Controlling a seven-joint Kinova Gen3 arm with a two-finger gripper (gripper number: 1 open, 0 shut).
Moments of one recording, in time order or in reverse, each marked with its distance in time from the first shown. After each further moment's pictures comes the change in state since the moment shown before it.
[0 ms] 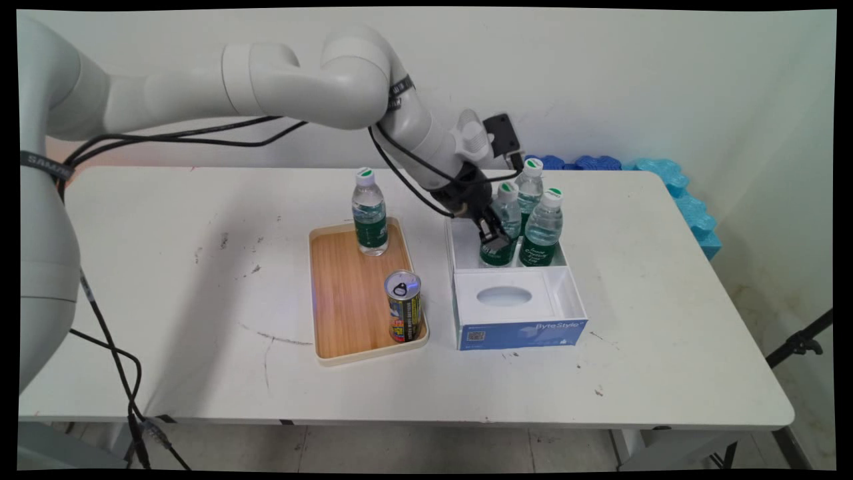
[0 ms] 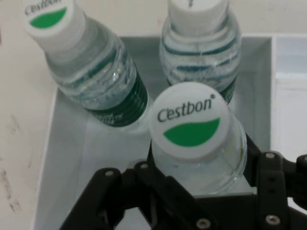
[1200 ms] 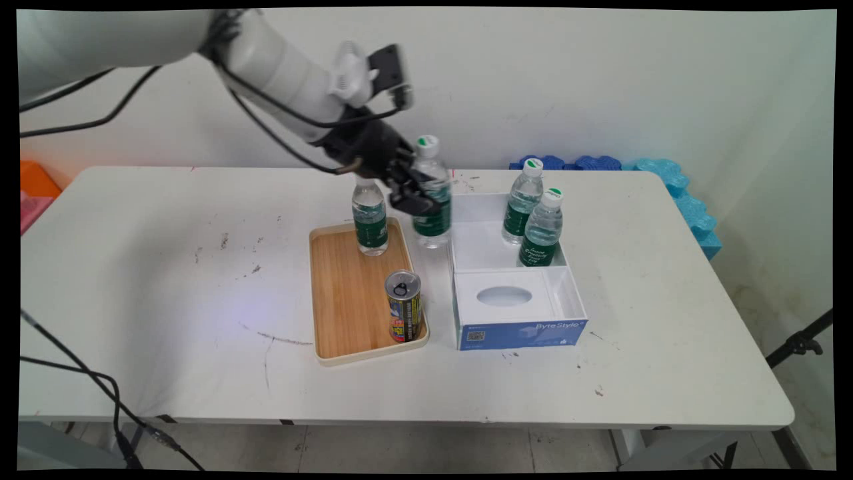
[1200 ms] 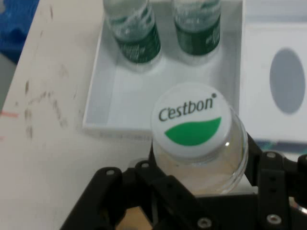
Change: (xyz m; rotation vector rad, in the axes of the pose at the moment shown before) arm -0.078 -0.013 -0.148 0.011 0.062 -0.017
